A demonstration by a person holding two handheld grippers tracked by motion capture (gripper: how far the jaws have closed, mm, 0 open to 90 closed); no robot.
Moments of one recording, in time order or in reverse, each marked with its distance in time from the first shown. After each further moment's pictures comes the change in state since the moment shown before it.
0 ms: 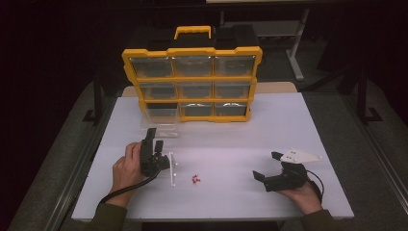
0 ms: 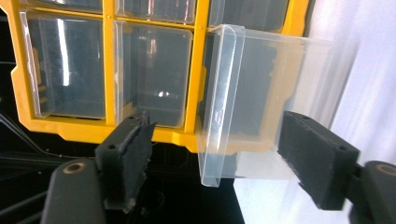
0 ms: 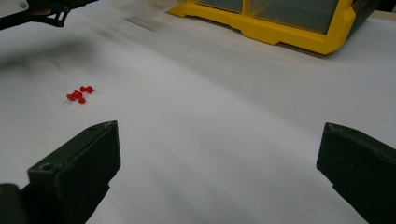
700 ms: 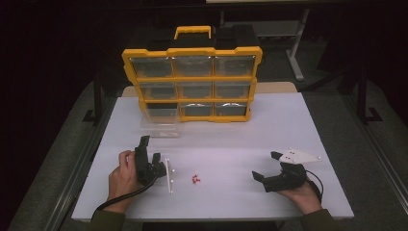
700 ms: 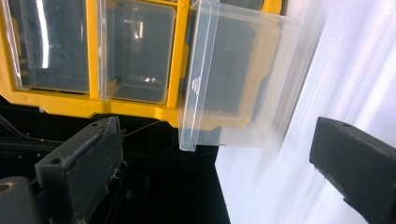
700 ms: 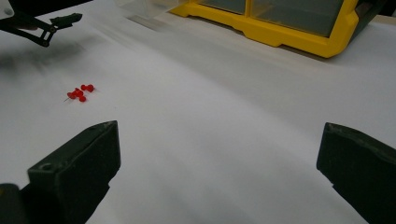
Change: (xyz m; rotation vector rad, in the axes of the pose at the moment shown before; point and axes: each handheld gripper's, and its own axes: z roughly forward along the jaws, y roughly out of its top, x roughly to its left) left arm -0.006 -0.008 -0.017 0.048 -0.049 -0.052; right arm 0.002 0.001 0.001 0.000 -0.001 -0.020
